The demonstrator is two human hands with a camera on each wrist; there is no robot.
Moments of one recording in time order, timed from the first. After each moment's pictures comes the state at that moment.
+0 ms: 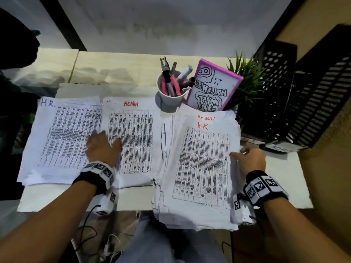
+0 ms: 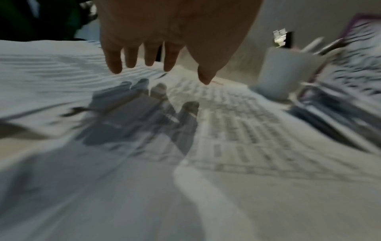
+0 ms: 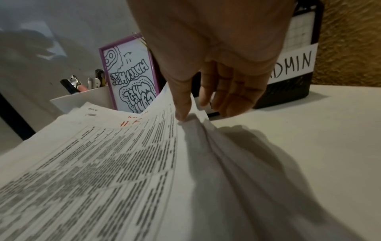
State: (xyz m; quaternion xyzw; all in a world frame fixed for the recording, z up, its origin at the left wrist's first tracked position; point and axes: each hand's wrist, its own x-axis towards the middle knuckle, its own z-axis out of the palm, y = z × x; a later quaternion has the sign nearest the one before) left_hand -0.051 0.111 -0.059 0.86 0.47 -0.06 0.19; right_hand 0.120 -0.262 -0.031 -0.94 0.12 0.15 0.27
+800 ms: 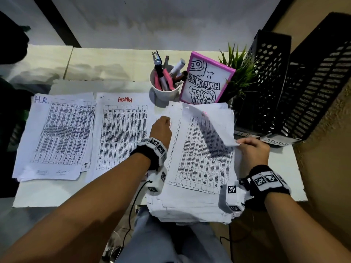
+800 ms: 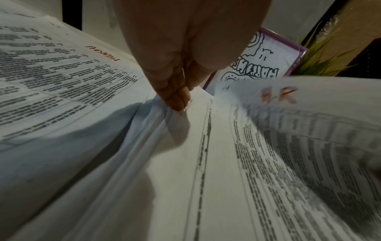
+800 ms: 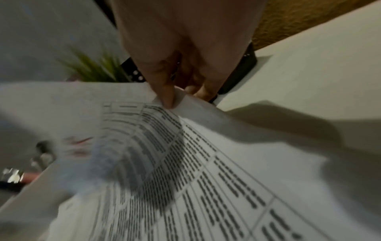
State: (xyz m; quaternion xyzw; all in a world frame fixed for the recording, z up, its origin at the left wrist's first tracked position) left_hand 0.064 -0.018 -0.043 0.84 0.31 -0.02 0.45; right_hand 0.122 -0.276 -0.034 -0.75 0.17 0.07 0.63
